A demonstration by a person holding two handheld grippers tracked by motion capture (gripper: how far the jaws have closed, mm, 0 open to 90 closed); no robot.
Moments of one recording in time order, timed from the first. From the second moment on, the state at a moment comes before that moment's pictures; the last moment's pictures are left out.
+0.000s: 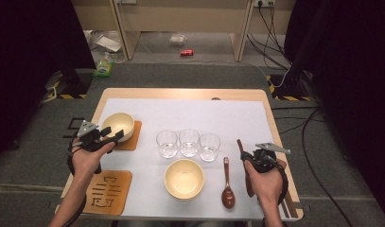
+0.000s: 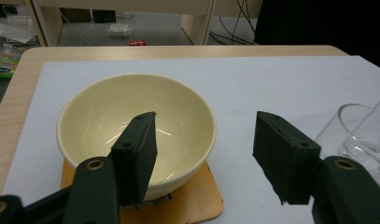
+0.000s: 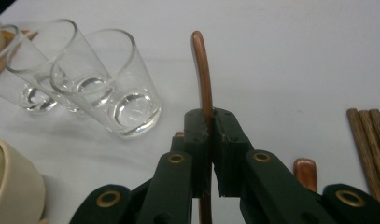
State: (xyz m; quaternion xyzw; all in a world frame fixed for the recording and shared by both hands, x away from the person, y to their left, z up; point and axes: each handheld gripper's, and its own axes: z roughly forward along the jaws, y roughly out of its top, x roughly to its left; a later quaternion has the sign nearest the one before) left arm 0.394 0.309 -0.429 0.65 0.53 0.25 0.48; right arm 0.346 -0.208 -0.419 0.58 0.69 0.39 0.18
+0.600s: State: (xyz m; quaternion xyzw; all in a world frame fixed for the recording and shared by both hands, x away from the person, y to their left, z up) left arm 0.392 0.301 -0.415 0.65 0.51 0.25 0.50; right arm 0.344 -0.204 -0.406 0.53 0.68 0.46 0.21
